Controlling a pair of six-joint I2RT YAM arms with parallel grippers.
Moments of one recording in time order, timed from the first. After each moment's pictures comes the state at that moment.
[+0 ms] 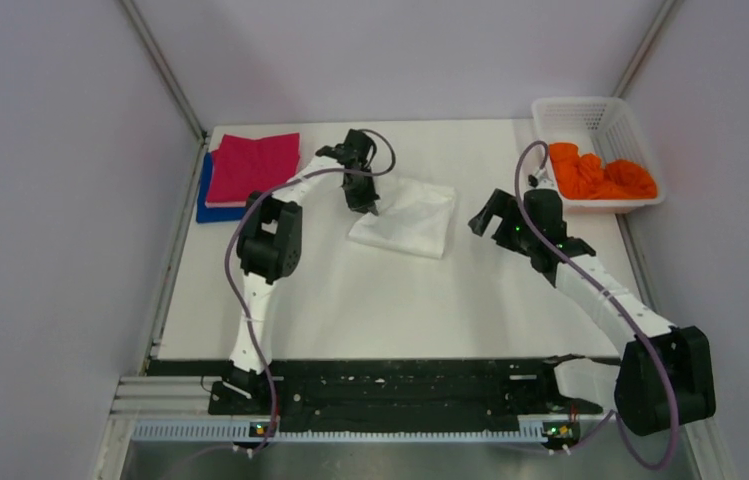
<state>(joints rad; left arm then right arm) -0.39 2.28 1.87 -0.73 0.17 -0.61 0.23 1.21 0.74 -0.17 -0.04 0.60</state>
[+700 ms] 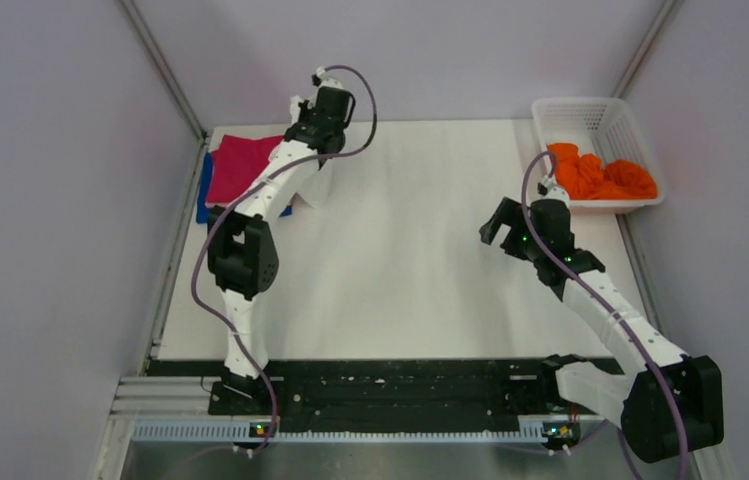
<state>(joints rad) -0.38 2.10 1.96 -0.56 -0.76 0.05 0.23 1.06 0.68 -0.23 0.06 0.56</state>
